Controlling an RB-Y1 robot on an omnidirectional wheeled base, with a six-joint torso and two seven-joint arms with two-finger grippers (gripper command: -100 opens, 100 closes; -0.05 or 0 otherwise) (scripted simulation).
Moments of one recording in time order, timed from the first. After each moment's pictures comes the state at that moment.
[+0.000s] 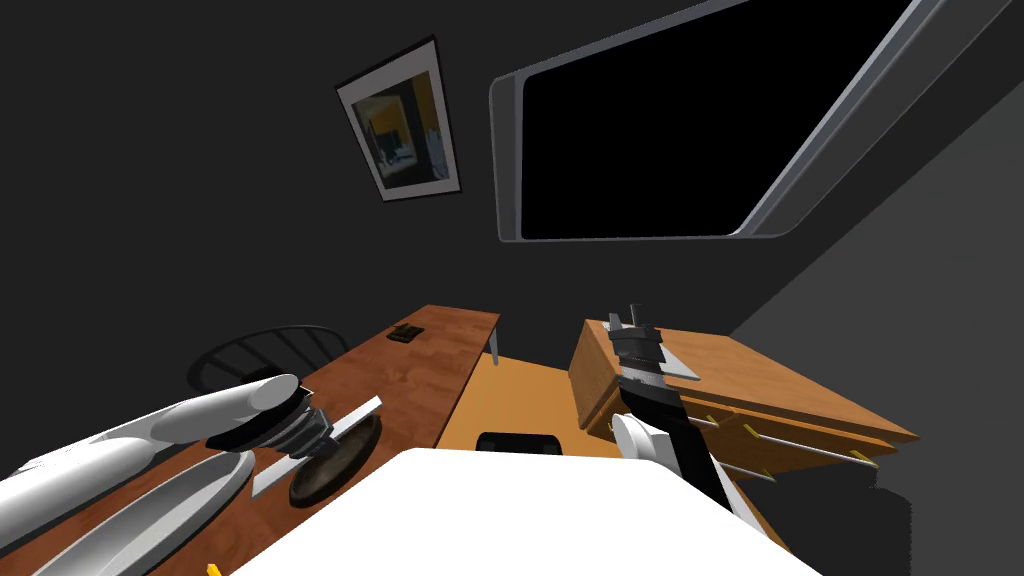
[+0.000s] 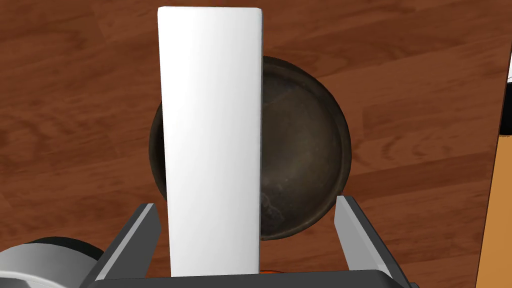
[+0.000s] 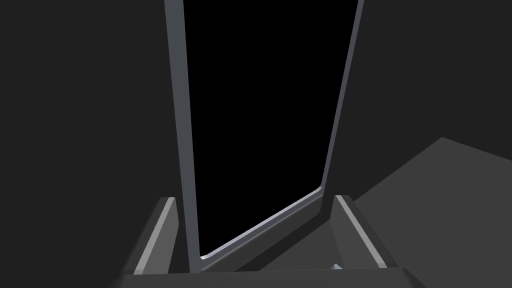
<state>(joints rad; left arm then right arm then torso) 0.40 1.33 0.00 -1.32 1.45 1.12 0.77 0.53 0.02 -0.04 -2.27 -0.04 -0.44 0.01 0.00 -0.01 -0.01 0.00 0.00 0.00</state>
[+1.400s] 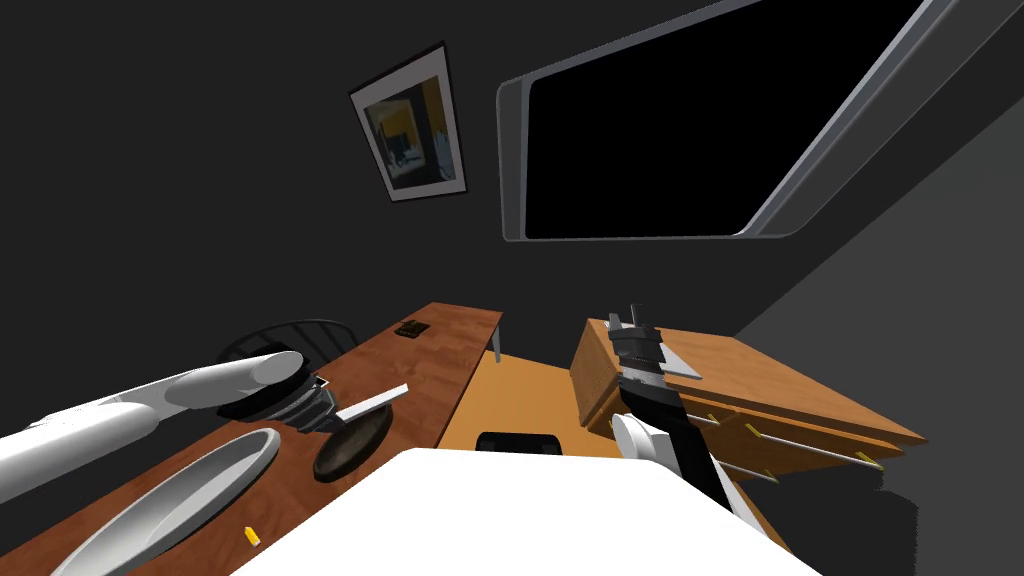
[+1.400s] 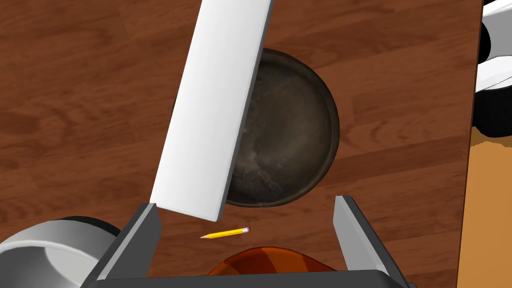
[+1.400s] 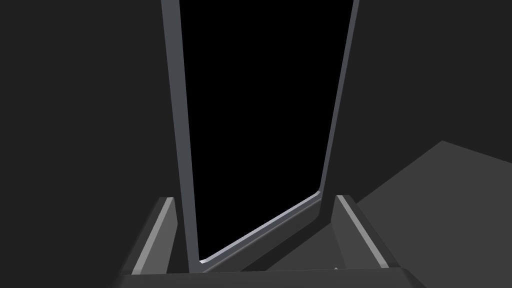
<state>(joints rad) 0.40 1.45 0.03 -1.39 1.53 1.18 0.83 0.53 0.02 -0.04 -2.27 -0.04 -0.44 0.01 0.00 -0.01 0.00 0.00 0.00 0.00</state>
